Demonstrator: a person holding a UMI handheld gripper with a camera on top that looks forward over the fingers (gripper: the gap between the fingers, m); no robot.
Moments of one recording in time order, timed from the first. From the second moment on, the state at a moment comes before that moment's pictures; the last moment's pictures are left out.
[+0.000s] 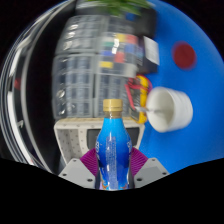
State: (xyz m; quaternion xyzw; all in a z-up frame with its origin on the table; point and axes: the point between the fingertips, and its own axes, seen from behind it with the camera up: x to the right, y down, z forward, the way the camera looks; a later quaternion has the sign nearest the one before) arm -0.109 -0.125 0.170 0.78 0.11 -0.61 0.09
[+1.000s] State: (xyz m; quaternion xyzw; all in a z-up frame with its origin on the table) arm -0.129 0.158 0.098 0.61 0.51 -0.41 -0.46
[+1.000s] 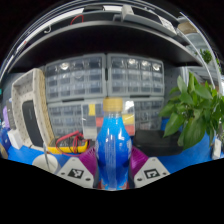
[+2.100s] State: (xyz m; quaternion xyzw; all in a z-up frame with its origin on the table) arm 0.072 0.018 0.193 0.61 0.52 -0.41 -0.42
